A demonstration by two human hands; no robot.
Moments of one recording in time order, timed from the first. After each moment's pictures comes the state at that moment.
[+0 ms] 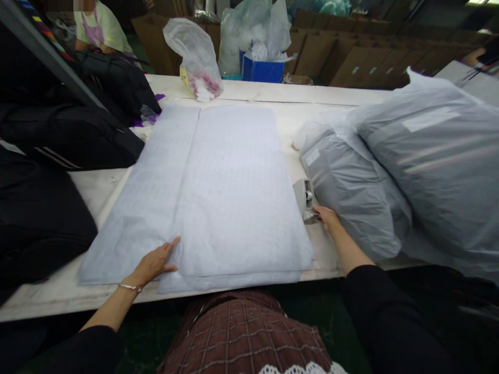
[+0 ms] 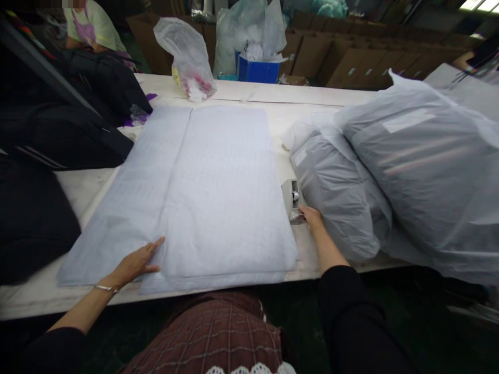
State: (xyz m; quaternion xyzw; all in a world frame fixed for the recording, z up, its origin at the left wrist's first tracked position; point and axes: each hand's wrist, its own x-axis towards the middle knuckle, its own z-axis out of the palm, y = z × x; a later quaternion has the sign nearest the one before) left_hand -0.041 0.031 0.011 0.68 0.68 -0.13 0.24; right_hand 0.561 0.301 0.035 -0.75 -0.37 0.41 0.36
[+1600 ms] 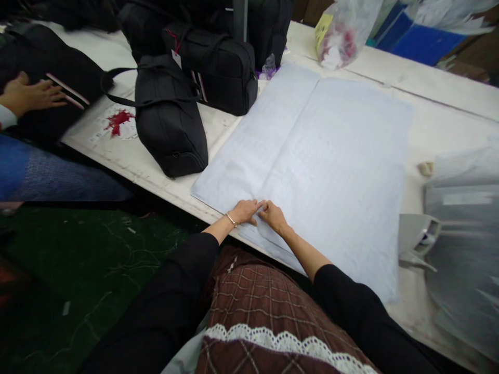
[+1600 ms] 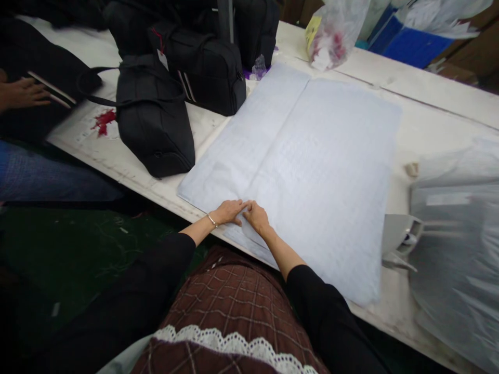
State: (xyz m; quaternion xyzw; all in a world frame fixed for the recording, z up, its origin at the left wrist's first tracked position) left_hand -0.051 0.017 0.002 0.71 0.67 -0.03 0.23; right_hand 0.091 0.100 0.010 -0.44 -0.81 0.37 -0.09
